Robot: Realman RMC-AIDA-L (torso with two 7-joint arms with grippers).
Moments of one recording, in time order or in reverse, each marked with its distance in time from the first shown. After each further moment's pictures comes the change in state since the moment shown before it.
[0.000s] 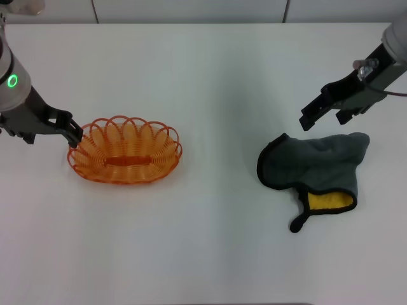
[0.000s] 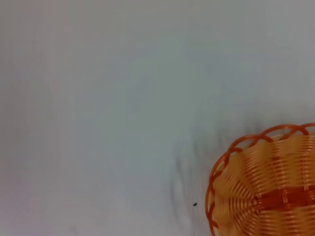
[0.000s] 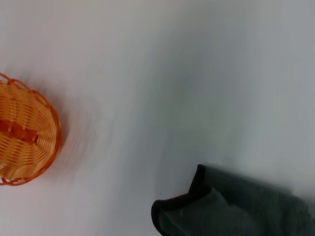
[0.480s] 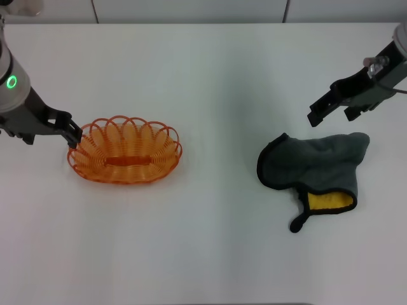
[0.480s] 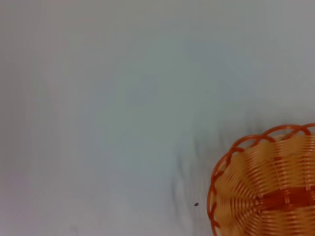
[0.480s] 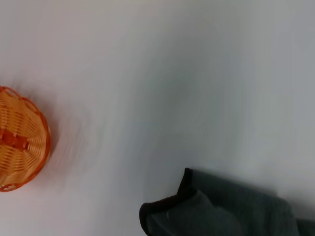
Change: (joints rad) left arm 0.005 0.000 0.000 0.000 0.000 0.006 0.000; right arm -0.031 -0.001 0.003 -0.055 -0.001 0.012 -0.003
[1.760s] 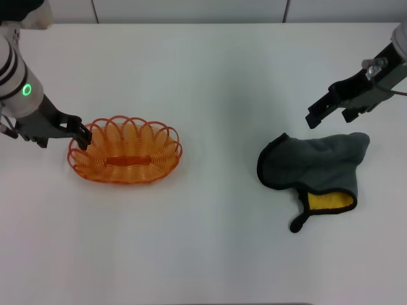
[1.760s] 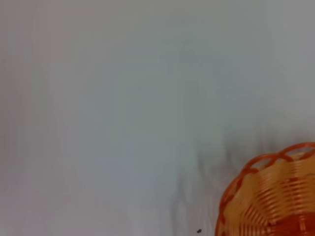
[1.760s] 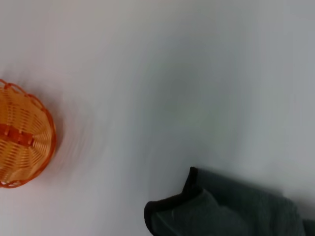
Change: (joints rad) left arm -0.079 0.002 -0.077 -0.302 -0.009 0.215 0.065; right arm -0.002 0.001 0.001 0.006 0.008 -0.002 -0.013
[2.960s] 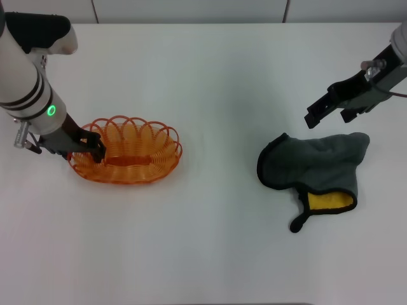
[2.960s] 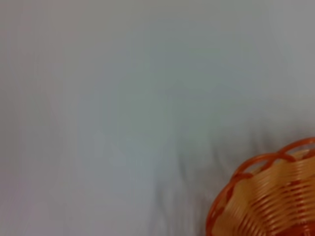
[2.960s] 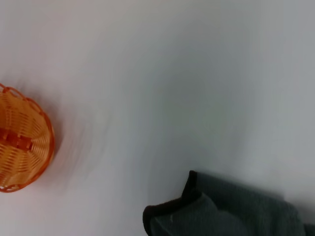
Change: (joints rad) left arm -0.090 -0.005 -0.012 -0.320 -0.040 0.230 0.078; right arm -0.003 0.000 0.011 0.020 0.002 -0.025 -0.013
